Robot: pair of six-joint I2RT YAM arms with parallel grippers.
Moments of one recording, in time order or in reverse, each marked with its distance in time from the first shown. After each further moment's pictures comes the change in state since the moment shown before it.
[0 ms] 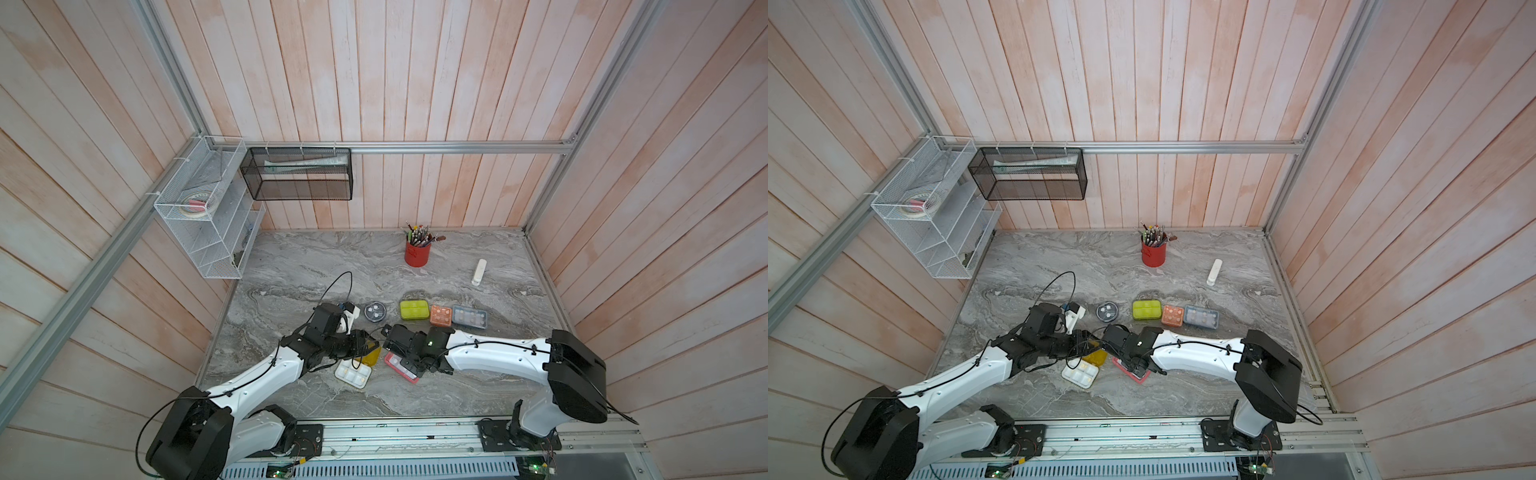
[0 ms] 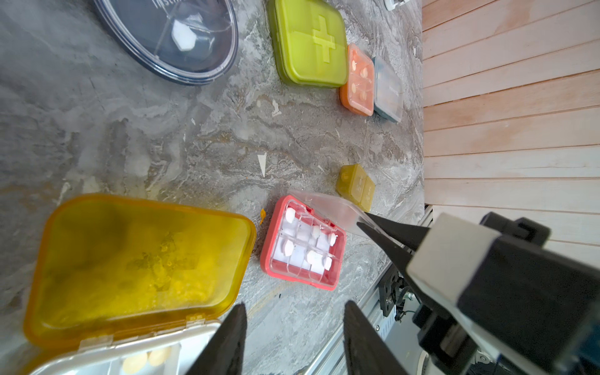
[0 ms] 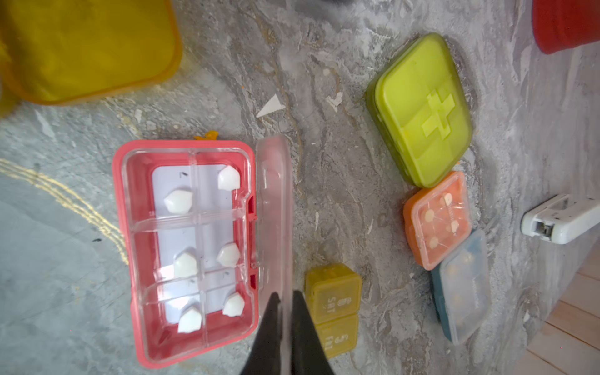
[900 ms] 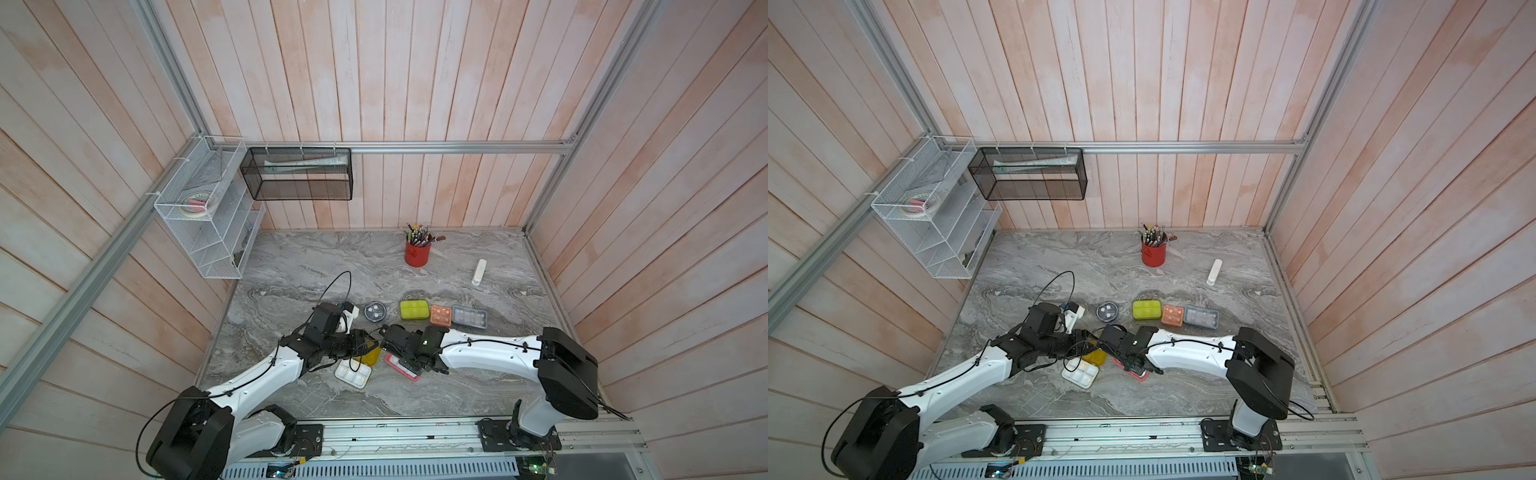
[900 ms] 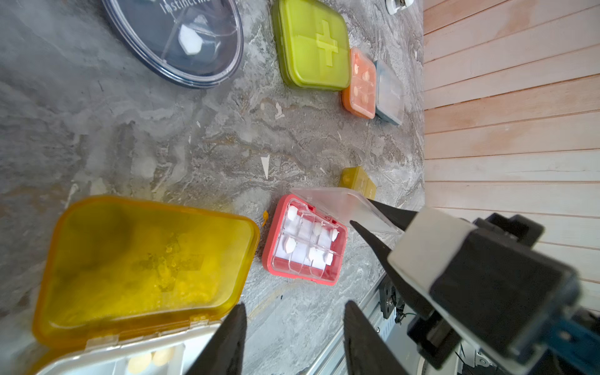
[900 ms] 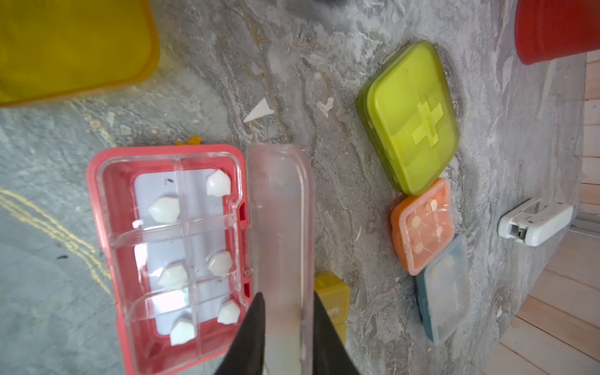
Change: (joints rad) left arm 0.006 0.001 0.000 0.000 0.000 0.000; right arm 0.000 0.037 0.023 -0.005 0.026 -0.006
